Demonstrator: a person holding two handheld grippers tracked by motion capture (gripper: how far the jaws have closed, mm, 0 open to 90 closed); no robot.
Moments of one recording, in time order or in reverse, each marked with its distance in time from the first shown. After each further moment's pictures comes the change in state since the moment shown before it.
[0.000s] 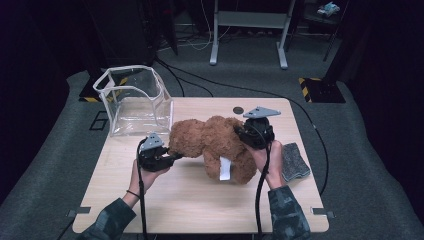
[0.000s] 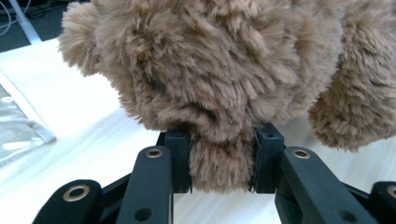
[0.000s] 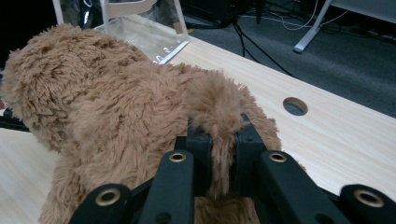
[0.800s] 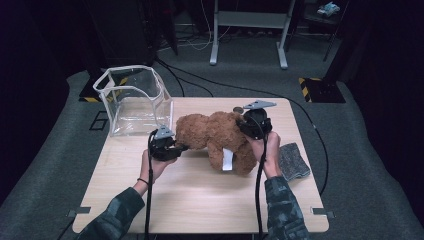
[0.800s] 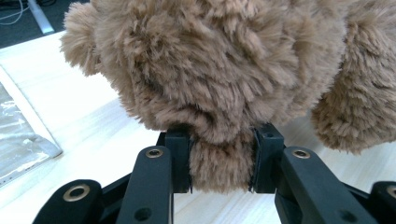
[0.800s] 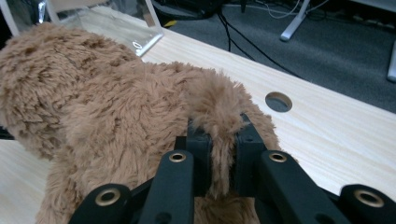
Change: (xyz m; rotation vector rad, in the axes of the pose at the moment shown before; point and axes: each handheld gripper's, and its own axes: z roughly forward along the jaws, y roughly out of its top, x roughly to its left) left arm 0.015 0.007 0.043 0.061 0.063 0.002; right arm -0.027 0.000 0.043 0.043 -0.053 0.047
